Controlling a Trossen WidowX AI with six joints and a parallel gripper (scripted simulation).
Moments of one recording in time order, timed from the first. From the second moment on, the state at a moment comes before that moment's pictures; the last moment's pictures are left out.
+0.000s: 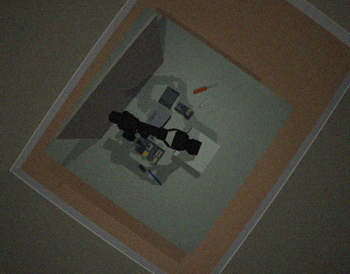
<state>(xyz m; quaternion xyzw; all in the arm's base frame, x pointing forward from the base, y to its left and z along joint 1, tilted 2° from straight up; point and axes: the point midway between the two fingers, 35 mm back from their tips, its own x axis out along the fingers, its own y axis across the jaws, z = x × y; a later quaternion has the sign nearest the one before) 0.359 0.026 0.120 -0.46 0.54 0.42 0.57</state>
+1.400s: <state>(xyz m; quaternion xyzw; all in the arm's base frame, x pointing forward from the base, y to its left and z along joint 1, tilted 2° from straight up) 0.298 -0.223 0.125 -0.47 0.54 0.43 0.55</state>
